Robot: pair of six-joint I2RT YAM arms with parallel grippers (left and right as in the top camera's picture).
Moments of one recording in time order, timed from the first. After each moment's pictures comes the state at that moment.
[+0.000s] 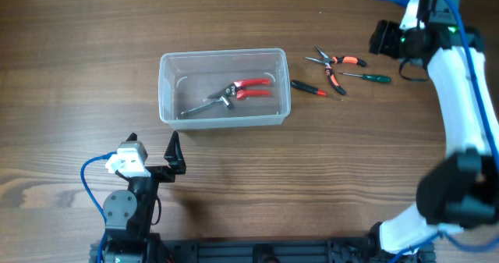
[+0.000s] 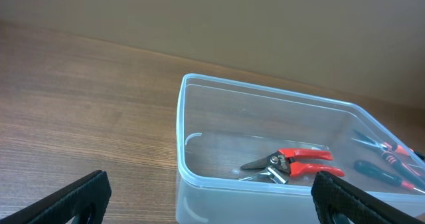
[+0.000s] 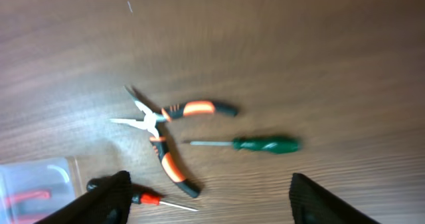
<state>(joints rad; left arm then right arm) -0.07 0.04 0.04 -0.14 0.01 -0.26 -0.12 1.80 1.56 -0.82 -0.12 0.17</state>
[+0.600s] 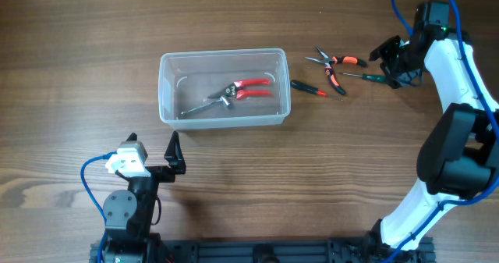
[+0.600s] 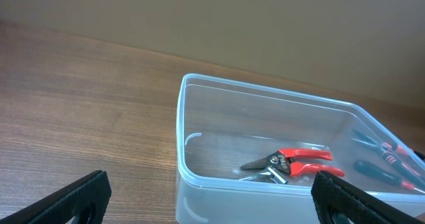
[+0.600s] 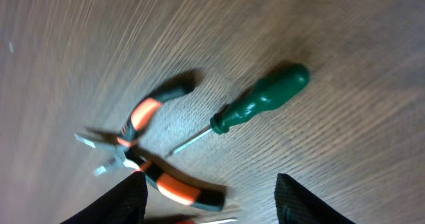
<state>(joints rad) -0.07 0.04 0.04 -0.14 0.01 -0.26 -0.20 2.00 1.55 -0.84 -0.20 0.80</state>
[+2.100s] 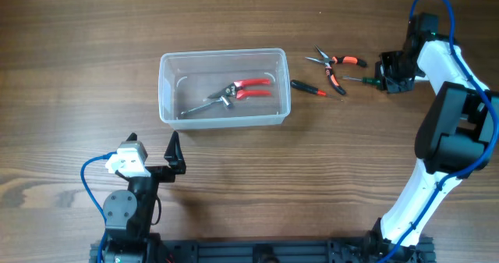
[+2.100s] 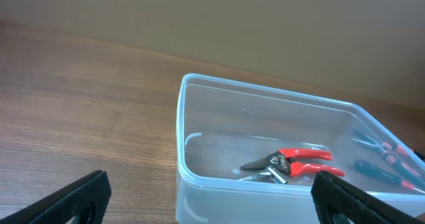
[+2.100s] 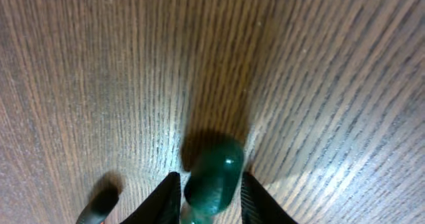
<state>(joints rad) -0.07 0.04 0.04 -0.14 0.01 -0.26 -0.22 2.17 1.57 -0.81 -0.14 1.18</state>
